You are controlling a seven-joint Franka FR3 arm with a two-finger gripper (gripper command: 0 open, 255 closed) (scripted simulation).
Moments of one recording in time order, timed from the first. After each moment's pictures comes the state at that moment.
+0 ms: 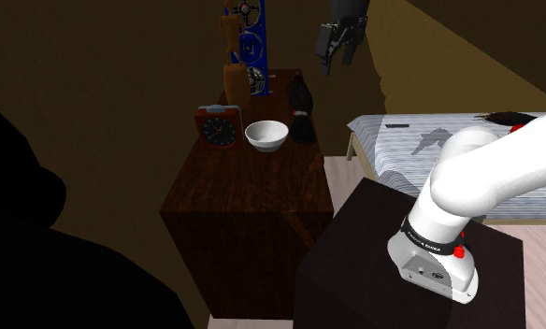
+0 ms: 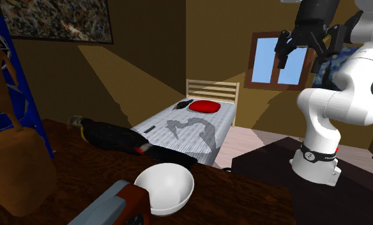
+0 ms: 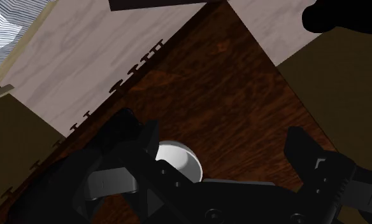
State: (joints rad) arm -0.01 -0.79 0.03 -2.26 -0.02 1.57 0.12
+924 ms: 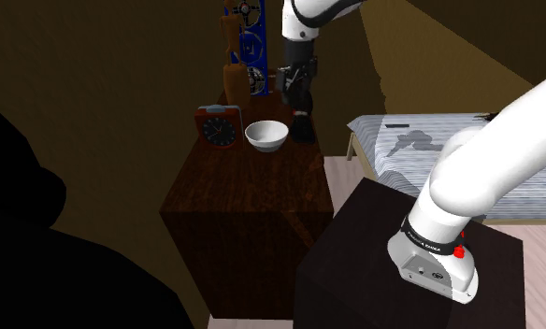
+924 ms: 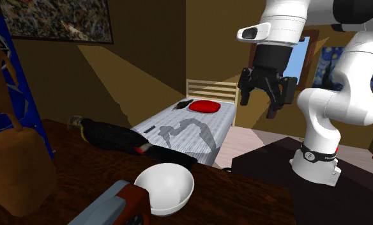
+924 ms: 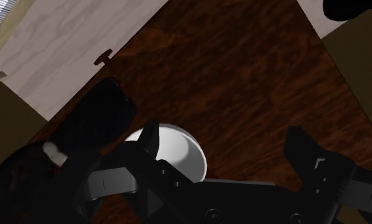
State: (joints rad) arm -0.03 -0.44 0.03 -2.26 -0.06 1.91 0.11
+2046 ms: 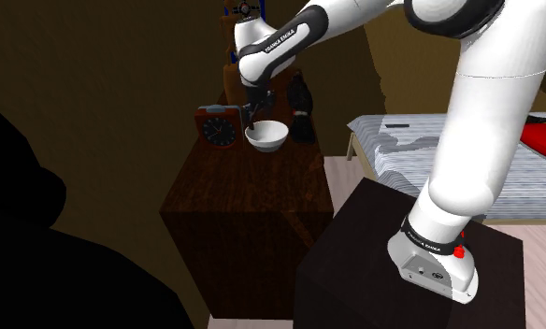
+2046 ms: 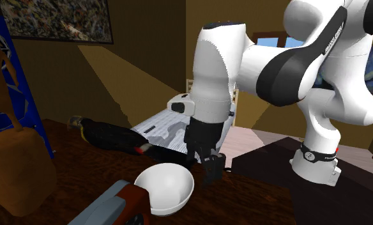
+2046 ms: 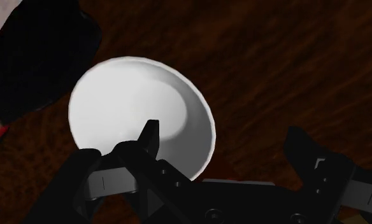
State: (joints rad) arm -0.04 0.19 0.03 -1.94 -0.14 2.18 0.13
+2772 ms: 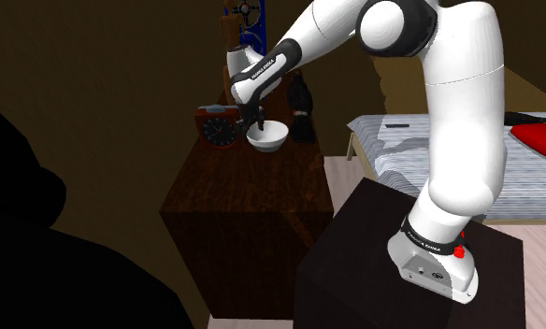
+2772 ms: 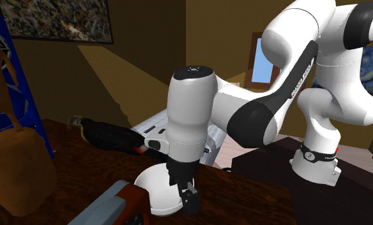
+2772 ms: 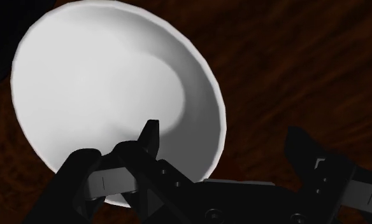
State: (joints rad) arm -0.04 0.44 0.02 -1.78 -0.17 2.25 0.13
